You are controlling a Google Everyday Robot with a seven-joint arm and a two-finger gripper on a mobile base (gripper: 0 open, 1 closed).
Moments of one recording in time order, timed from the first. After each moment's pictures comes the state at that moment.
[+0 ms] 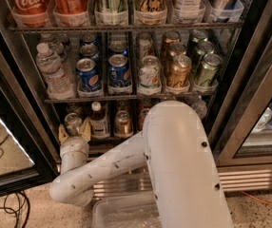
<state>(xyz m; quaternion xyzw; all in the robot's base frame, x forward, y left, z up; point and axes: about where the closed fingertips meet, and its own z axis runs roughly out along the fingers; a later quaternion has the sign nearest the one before) 0.649 0.216 0.620 -0.11 0.70 0.00 0.71</state>
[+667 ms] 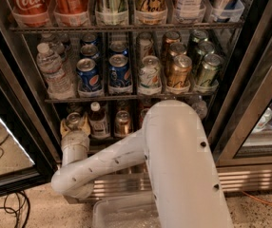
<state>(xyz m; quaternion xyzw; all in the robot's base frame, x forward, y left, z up) 0.672 0.215 0.626 -0.12 0.69 -0.01 0.71</state>
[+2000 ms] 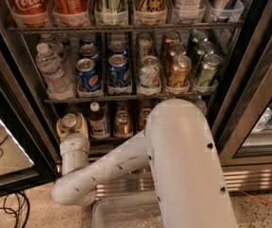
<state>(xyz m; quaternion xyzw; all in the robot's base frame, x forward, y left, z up) 0.642 0.213 0.663 -0.11 0.65 0.00 0.75</state>
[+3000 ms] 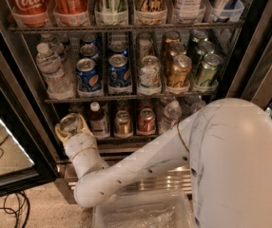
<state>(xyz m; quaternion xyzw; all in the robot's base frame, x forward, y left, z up) 0.601 0.210 0.694 -0.20 0.65 0.12 0.72</state>
